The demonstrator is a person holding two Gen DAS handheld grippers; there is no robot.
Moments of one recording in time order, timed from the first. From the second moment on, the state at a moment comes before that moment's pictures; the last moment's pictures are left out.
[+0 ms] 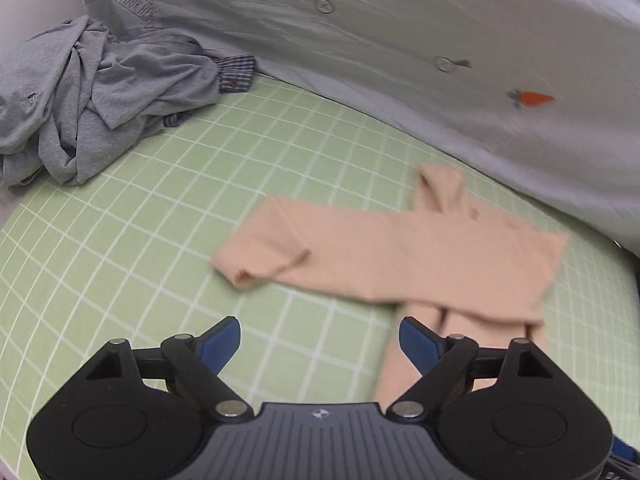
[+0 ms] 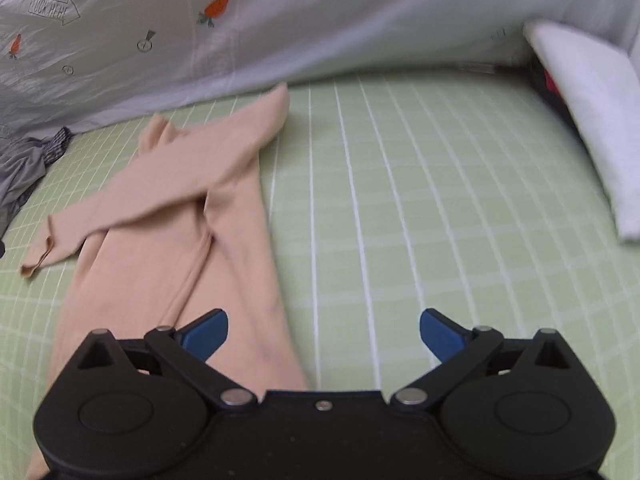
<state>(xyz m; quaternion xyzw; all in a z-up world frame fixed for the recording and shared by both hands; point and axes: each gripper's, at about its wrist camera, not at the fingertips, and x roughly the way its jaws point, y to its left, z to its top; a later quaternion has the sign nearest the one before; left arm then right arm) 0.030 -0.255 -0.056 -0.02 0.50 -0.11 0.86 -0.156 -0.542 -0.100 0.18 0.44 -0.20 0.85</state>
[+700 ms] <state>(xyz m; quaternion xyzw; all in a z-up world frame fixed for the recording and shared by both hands) -0.082 -0.236 -0.048 0.02 0.52 -0.17 0.84 -0.234 -0.493 -0.109 0.19 0.43 -0.17 0.87</state>
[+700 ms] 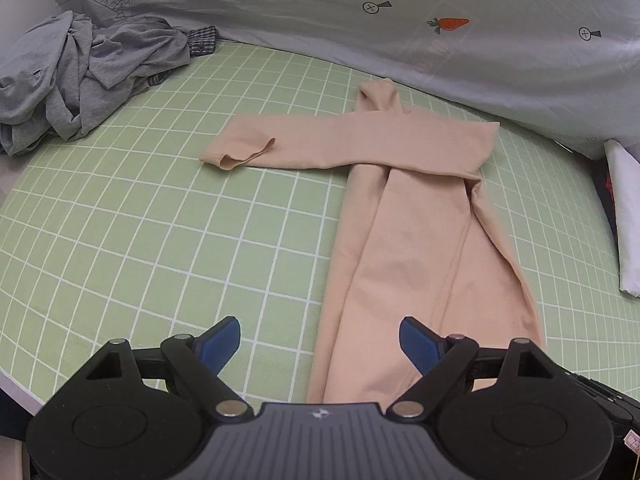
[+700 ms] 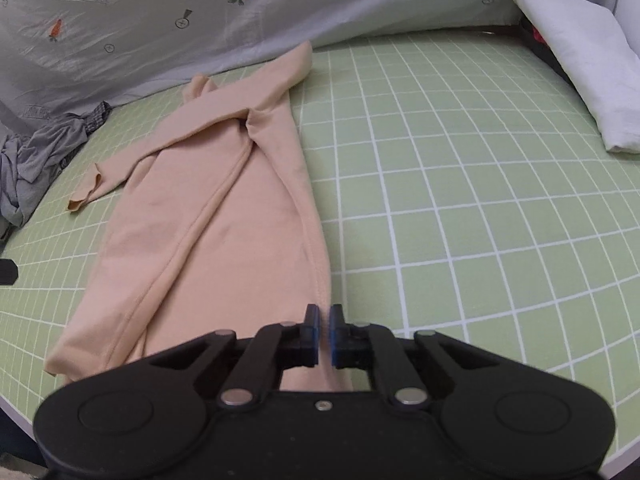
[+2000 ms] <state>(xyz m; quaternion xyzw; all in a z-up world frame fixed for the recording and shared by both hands) -0.067 -0.185 -0.066 -0.01 0.55 -0.13 0.83 -0.170 -0.421 -0.124 0.19 0.49 -0.06 0.85</state>
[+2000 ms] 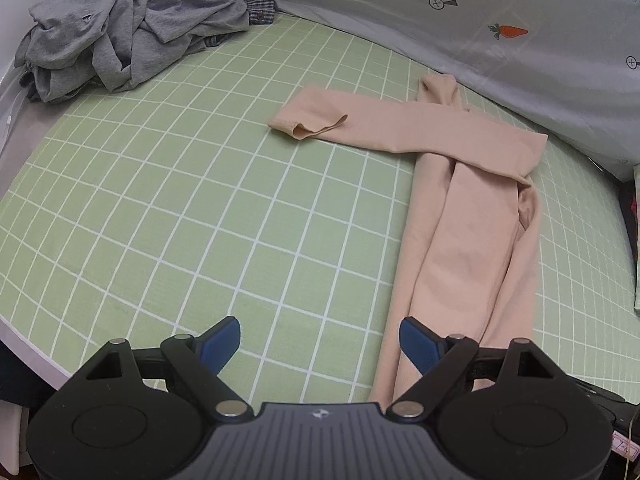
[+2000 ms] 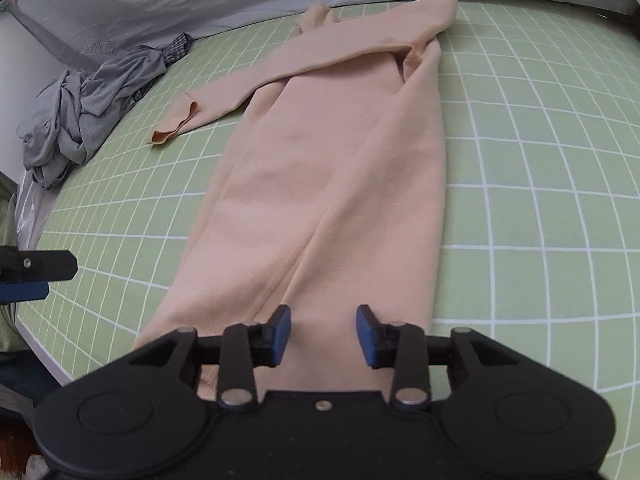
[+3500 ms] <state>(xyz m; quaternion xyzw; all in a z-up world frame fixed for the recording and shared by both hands) 0.172 -0.225 -0.133 0.01 0.55 -0.08 0.83 0.044 -0.555 -0.125 0.15 0.40 -0.19 0.88</state>
